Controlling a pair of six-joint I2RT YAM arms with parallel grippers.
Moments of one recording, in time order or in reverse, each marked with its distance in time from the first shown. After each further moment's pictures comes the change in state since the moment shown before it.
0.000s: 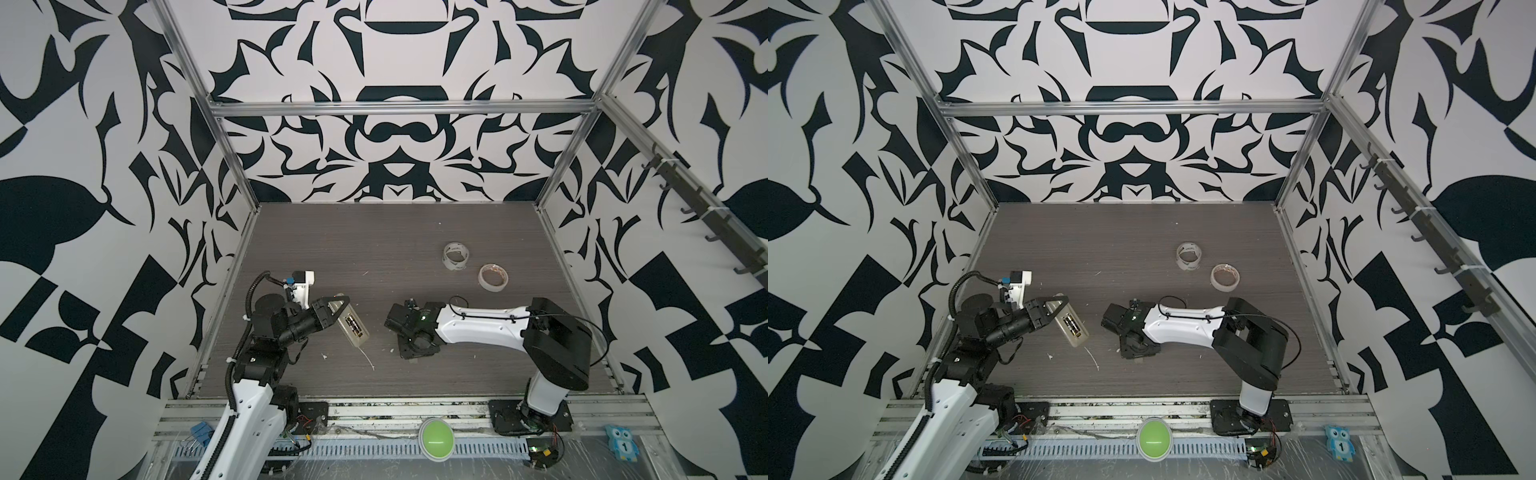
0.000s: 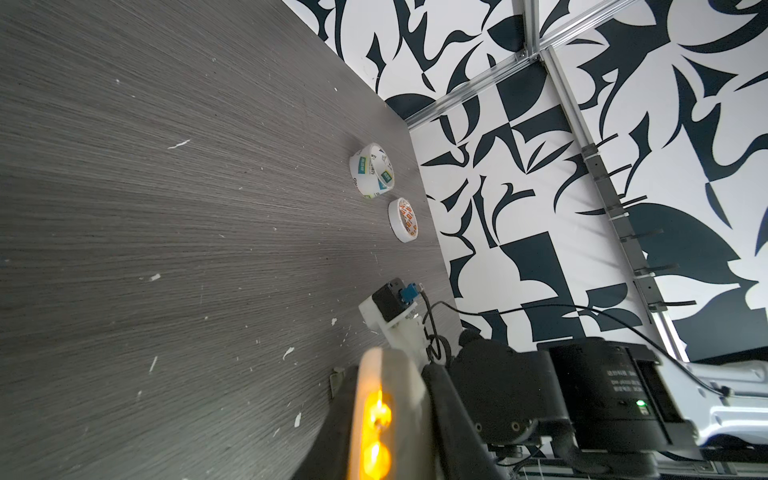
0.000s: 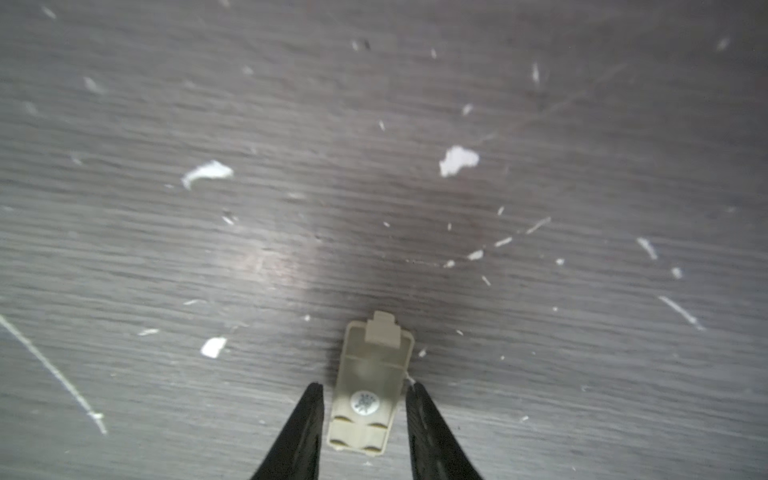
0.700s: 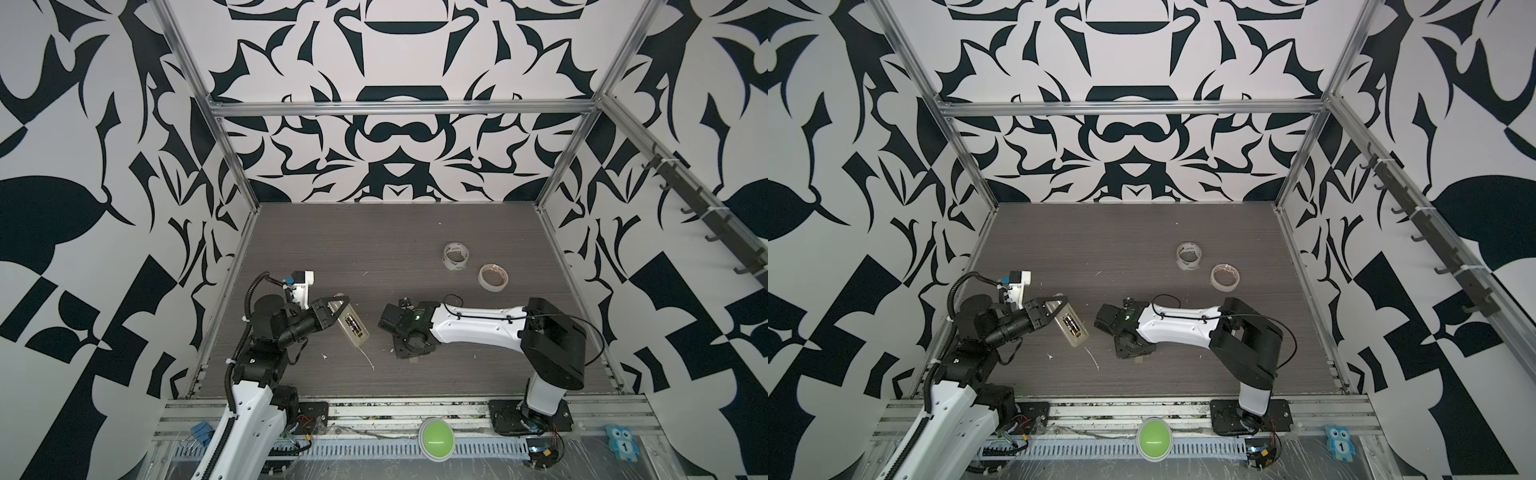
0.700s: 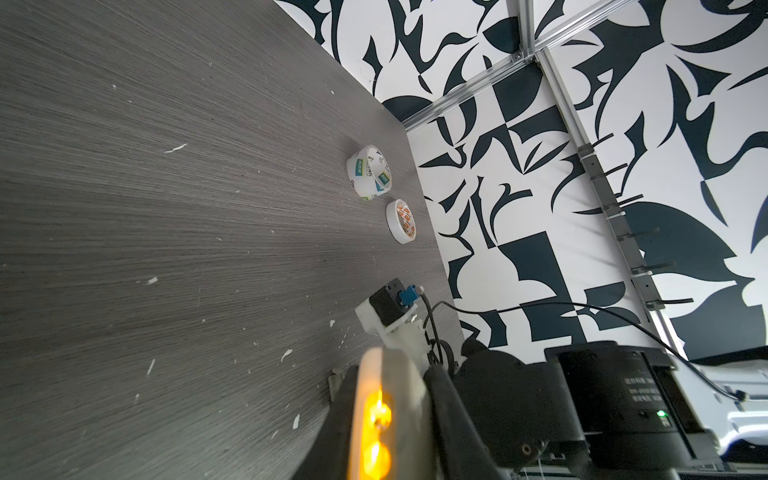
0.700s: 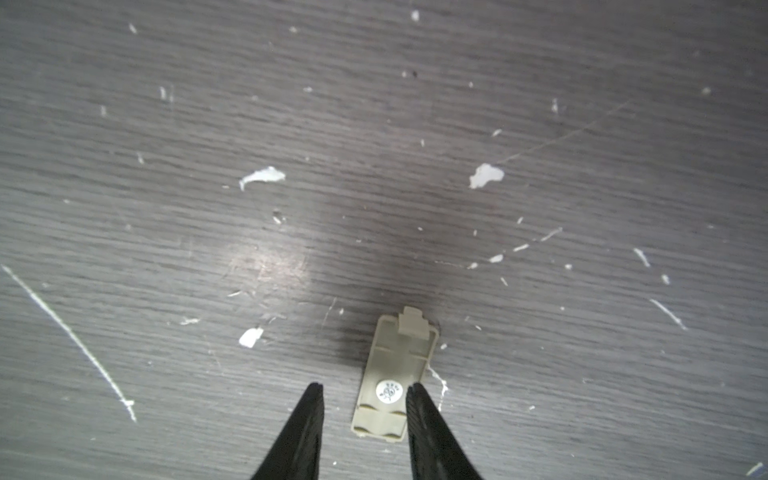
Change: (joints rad) left arm 0.000 -0.012 0.000 0.000 0.000 0.000; right arm 0.028 0.021 0.037 -0.035 0.022 -0.006
